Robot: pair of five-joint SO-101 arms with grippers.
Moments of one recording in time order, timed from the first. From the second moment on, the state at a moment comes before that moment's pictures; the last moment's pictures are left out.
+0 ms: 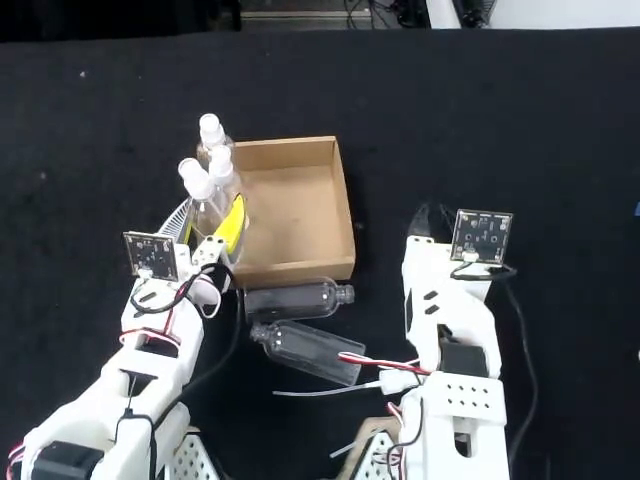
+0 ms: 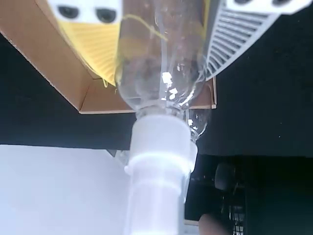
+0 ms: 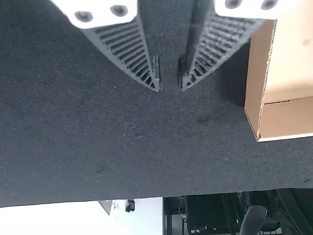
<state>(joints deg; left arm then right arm) 5.5 -34.1 94.5 -47.6 6.2 7.1 -70.5 91.8 8.8 0.7</state>
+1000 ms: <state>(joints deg) 5.5 -34.1 94.9 -42.8 6.2 7.1 -70.5 91.8 8.8 0.7</state>
